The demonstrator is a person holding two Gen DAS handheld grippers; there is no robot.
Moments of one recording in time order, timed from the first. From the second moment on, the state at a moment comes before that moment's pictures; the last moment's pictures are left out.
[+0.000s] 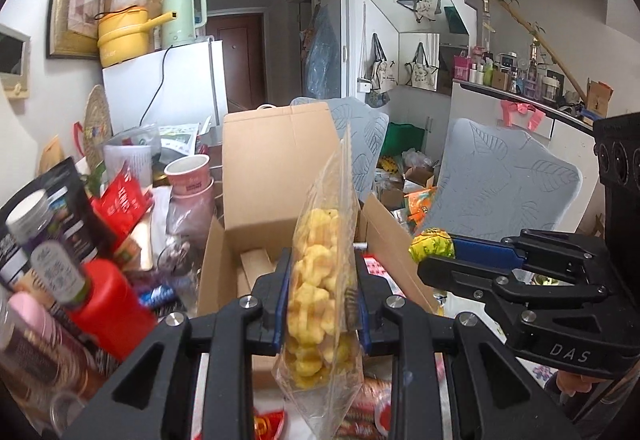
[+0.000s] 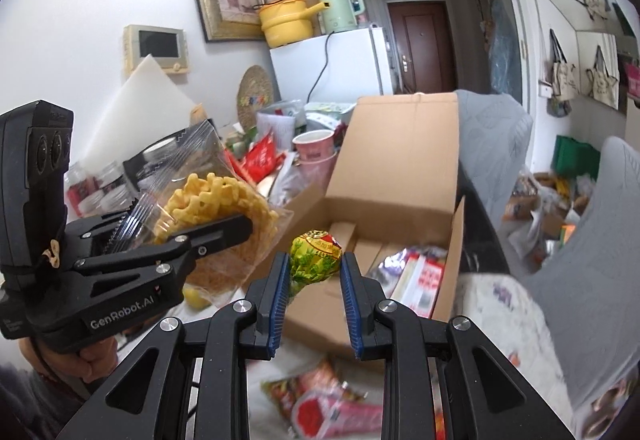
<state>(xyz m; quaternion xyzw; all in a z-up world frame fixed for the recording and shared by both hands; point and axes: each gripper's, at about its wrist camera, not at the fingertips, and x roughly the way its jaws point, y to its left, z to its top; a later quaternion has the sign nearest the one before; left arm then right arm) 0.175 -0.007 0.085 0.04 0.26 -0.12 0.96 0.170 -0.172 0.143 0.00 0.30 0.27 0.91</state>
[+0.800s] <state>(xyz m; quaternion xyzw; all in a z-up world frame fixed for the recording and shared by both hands) 0.299 -0.007 0.034 0.04 0.31 -0.10 0.95 0.298 -0.158 0.088 -0.04 0.37 0.24 0.90</state>
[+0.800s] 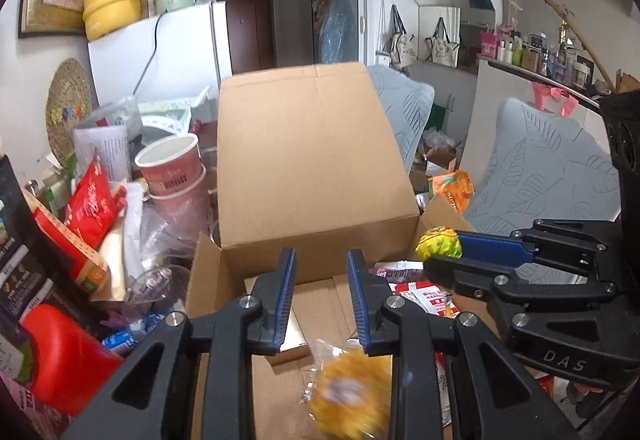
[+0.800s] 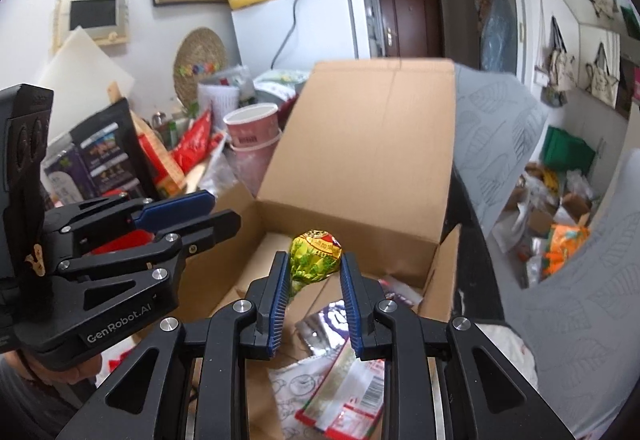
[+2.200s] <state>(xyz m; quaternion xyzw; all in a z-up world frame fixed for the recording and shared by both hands) 0.237 -0.001 0.071 0.05 0.34 -0.02 0.94 0.239 -0.163 0.133 -0.05 0.35 0.20 0.91</state>
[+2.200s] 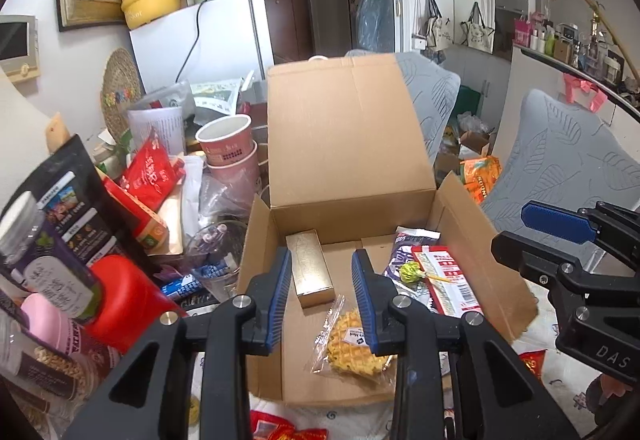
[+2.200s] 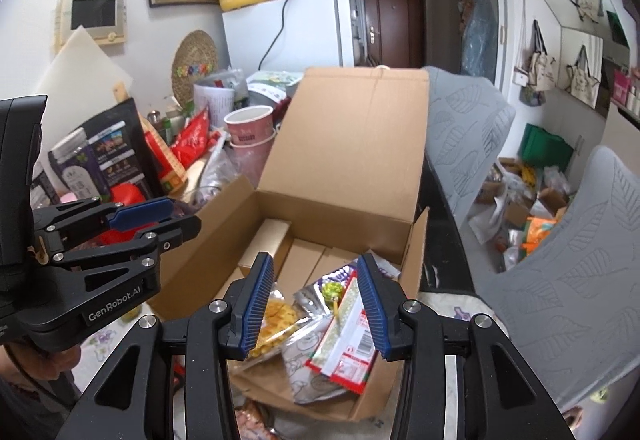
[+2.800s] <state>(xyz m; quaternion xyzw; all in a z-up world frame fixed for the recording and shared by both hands) 0.152 -0.005 0.113 0.04 0.29 -0.04 0.96 0.151 -0.173 0.183 -0.05 0.29 0.23 0.93</state>
